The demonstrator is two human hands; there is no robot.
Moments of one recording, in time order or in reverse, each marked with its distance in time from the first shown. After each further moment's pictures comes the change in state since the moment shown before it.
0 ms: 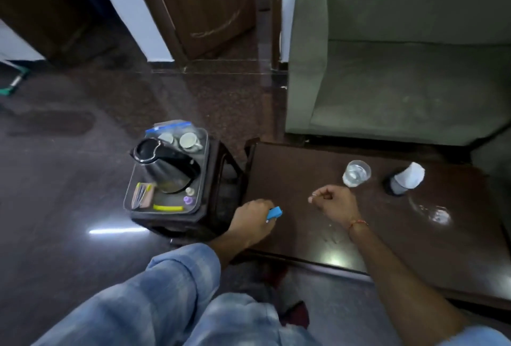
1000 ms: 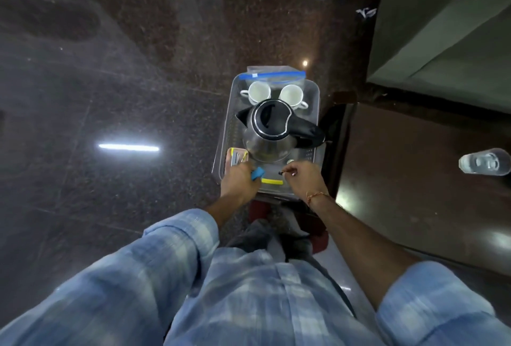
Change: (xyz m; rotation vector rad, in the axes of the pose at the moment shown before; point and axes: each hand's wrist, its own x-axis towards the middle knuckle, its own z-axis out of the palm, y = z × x) left_hand -0.018 -0.374 -0.098 -0.303 -0.079 -0.494; right_hand 0.025 -0.163 0.405 -0.422 -0.304 -0.089
